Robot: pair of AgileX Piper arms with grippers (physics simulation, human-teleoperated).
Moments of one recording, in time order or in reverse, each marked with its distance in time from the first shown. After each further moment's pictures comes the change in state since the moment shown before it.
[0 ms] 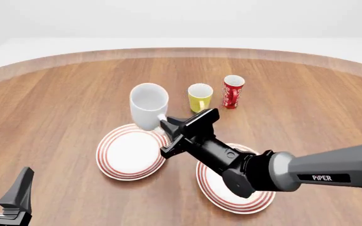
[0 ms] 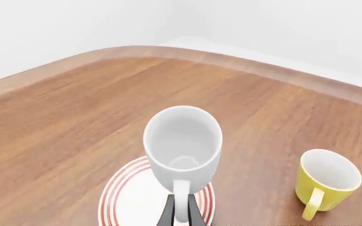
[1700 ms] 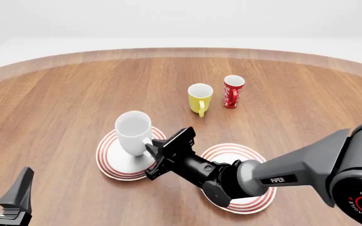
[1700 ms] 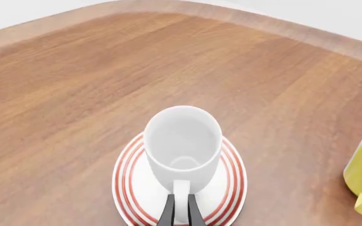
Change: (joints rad) left arm 0.000 0.000 0.000 0.000 0.000; right arm 0.079 0.181 -0.072 0.032 -0.022
